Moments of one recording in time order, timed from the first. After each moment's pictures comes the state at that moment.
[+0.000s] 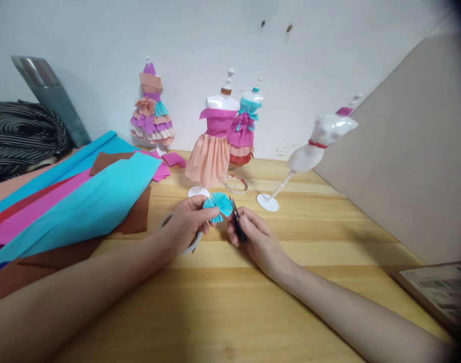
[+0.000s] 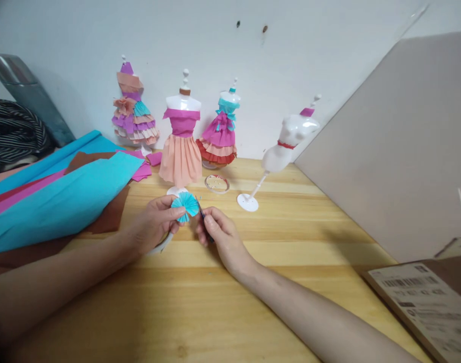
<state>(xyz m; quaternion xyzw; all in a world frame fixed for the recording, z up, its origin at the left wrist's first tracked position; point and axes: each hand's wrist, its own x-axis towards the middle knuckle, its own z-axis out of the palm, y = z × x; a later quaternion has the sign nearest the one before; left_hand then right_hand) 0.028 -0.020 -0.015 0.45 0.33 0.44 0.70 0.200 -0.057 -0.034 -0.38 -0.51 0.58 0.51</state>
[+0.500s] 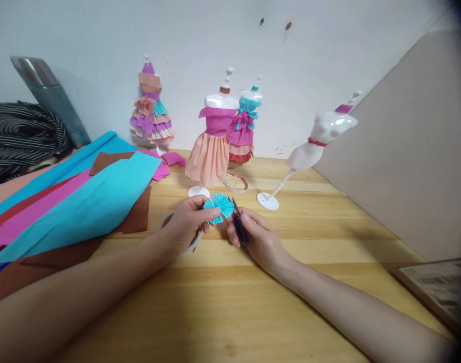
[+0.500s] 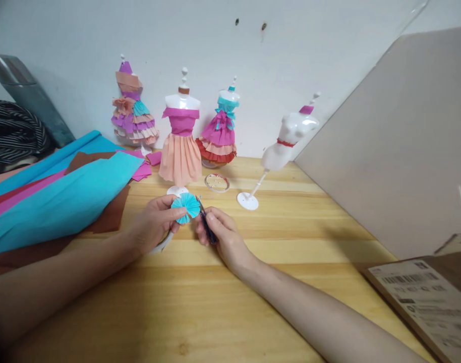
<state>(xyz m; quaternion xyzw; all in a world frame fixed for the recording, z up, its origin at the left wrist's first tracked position) 0.027 -0.018 -0.022 0.47 0.34 0.44 0.69 0.197 -0.057 -0.028 -0.38 -0.46 0.62 0.51</state>
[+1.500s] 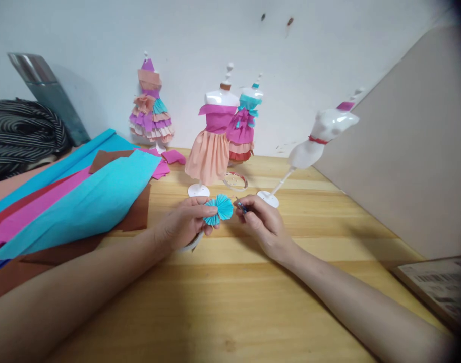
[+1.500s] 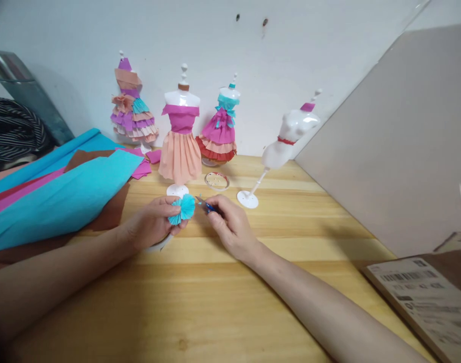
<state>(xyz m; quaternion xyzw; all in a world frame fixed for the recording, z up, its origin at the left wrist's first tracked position) 0.021 -0.014 -0.017 0.43 0.24 0.38 0.79 0.225 -0.043 -0.020 -0.37 -0.77 0.24 0.46</state>
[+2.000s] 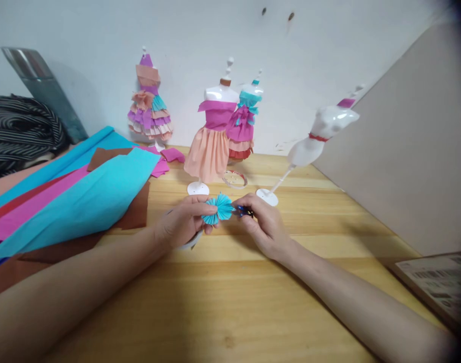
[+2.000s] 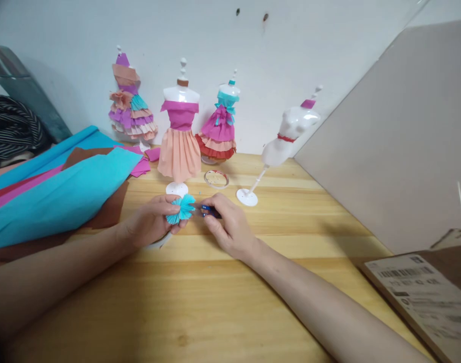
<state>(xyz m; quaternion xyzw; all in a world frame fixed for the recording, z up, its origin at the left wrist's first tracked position) 0.021 -0.013 -0.019 0.44 0.22 0.36 0.79 0.226 -0.043 -0.013 -0.33 -0.85 0.08 0.40</state>
